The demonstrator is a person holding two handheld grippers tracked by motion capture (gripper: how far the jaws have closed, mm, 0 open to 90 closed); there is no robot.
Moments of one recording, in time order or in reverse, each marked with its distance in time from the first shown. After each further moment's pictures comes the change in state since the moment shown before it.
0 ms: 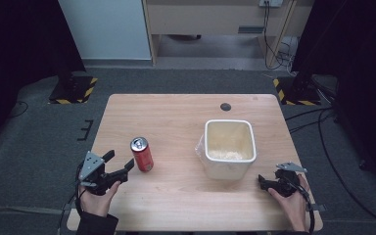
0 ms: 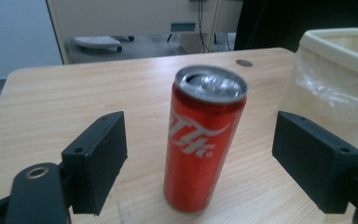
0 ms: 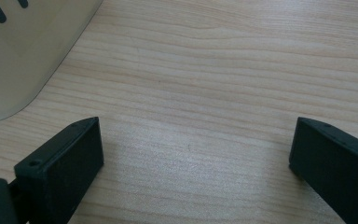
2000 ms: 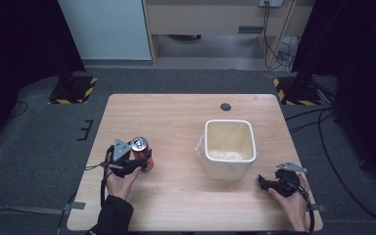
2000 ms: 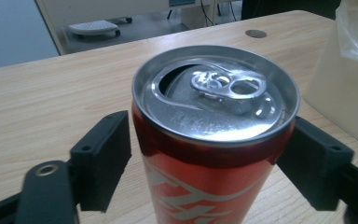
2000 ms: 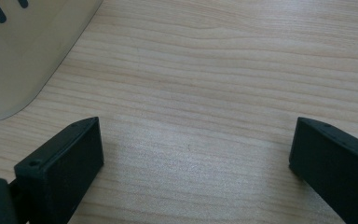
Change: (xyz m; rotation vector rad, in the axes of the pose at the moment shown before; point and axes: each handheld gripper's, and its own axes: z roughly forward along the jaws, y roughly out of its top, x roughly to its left) left arm -0.008 -0.009 0.079 0.111 0.005 0.088; right arm 0.000 0.000 0.000 0.000 0.000 0.000
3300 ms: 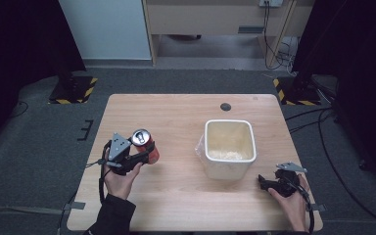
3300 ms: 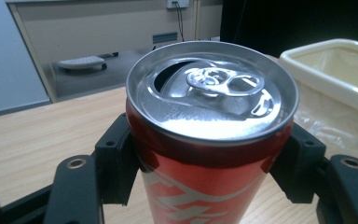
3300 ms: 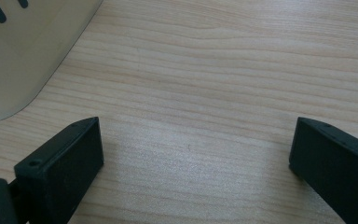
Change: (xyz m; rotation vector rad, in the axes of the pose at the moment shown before) left arm -0.021 0.044 -0.029 -0.132 -0.053 0.025; right arm 0.000 0.000 0.000 -0.001 0.000 0.002
